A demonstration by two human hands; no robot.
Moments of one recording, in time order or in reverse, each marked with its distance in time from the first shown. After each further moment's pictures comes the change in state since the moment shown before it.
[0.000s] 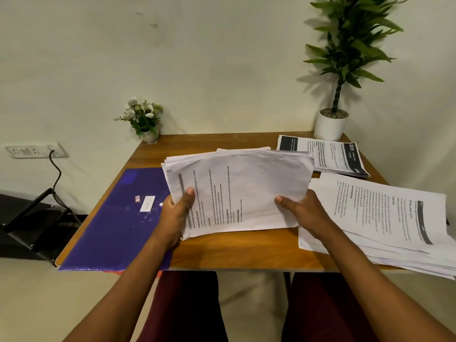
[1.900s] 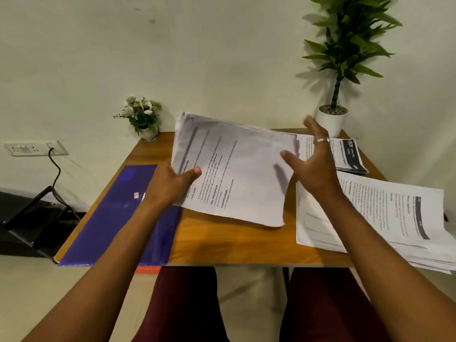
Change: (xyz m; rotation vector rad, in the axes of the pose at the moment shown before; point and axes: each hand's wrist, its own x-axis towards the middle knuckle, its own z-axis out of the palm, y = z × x) left_hand 0.026 0.070 0.015 0.666 0.081 0.088; right_hand 0.030 -0.065 -0.021 -0.203 0.302 -0.499
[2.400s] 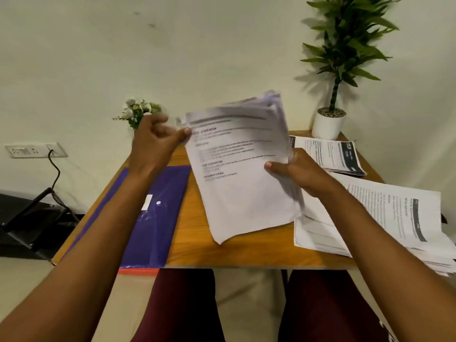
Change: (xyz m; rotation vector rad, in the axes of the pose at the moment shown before) left_hand 0.040 0.042 -0.029 -0.091 0.275 0.159; right_hand 0.015 -0.003 0.005 0.223 -0.494 0.322
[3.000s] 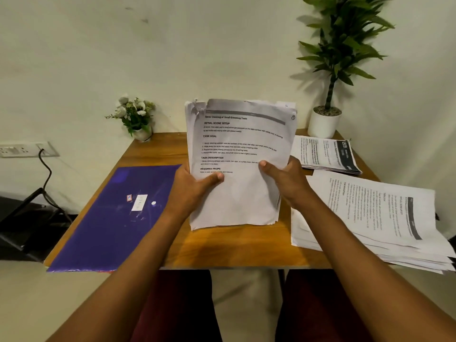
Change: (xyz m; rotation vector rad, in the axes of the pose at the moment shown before) left_hand -0.069 -0.037 0.062 -0.278 -0.269 -0.049; right_hand -0.006 0.018 0.040 0.317 0.260 -0.019
